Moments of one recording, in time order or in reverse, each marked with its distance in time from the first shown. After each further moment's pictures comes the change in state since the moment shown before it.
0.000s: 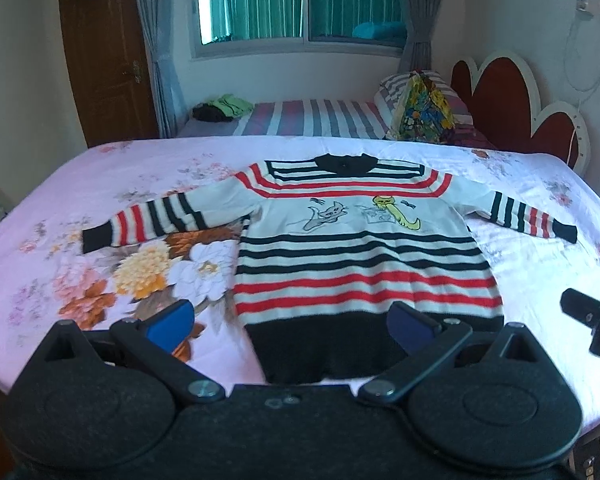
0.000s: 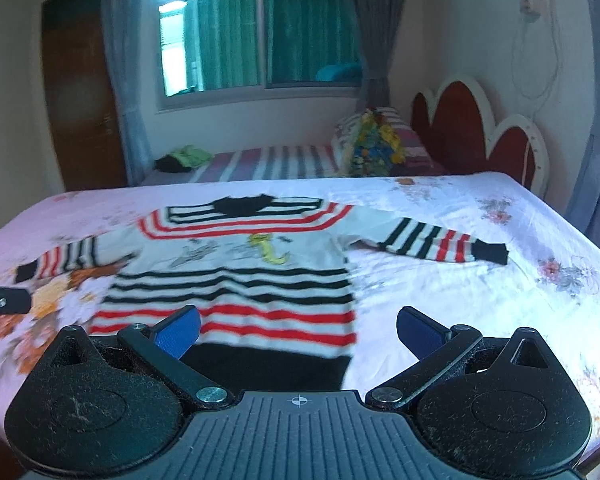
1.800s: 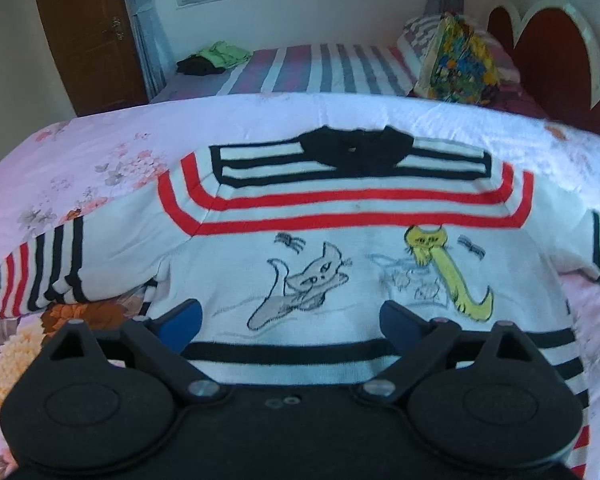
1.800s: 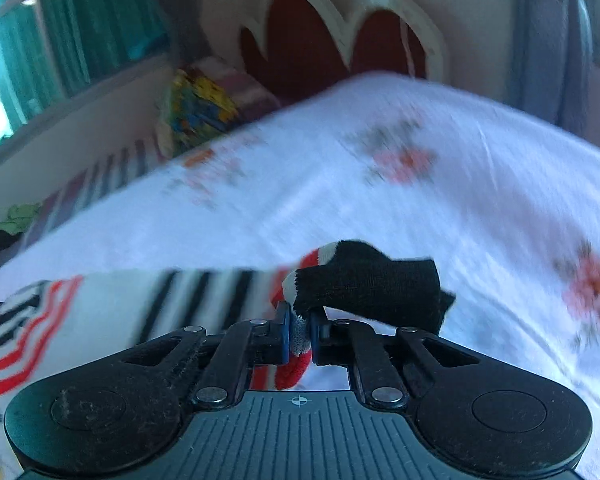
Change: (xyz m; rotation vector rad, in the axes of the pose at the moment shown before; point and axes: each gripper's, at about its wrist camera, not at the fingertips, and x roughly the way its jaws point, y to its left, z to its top) left arm 0.285 -0.063 0.117 -0.012 0.165 0.047; right arm 0.358 -0.298 0.086 0.381 0.093 -0.294
